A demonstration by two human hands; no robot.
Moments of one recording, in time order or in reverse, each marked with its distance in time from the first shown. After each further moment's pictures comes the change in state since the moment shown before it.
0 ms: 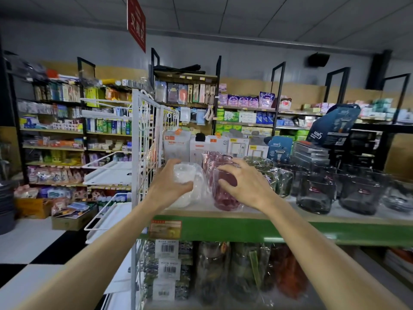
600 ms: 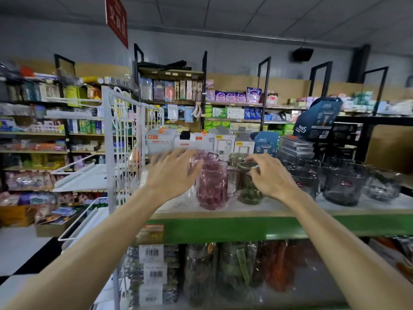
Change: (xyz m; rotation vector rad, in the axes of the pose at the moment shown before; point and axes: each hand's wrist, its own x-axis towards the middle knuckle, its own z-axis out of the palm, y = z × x) left_hand 0.021 0.052 0.019 0.572 0.012 0.333; right_hand -0.011 0.073 -0.026 0.053 0.127 0.179
